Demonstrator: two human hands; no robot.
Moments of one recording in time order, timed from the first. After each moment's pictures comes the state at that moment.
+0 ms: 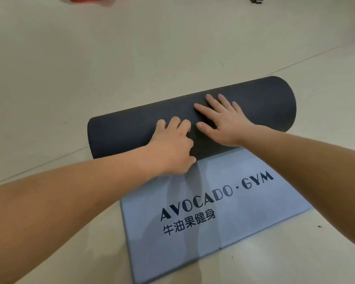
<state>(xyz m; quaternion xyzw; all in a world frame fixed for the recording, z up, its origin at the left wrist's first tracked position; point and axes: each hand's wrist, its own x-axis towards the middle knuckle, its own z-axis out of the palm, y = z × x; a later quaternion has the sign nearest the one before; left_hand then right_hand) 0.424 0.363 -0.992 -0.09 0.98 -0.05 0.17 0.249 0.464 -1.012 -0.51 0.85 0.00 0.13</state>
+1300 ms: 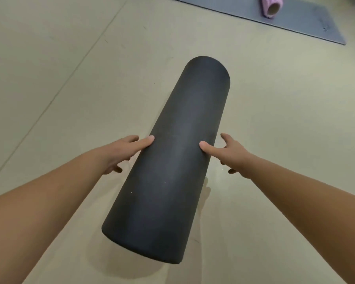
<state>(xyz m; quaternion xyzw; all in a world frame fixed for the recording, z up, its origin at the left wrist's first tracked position) 0.491 0.435 -1.033 -0.12 0.78 0.45 0.42 0.549 0.743 -1.010 0.27 0.84 -0.40 0.25</state>
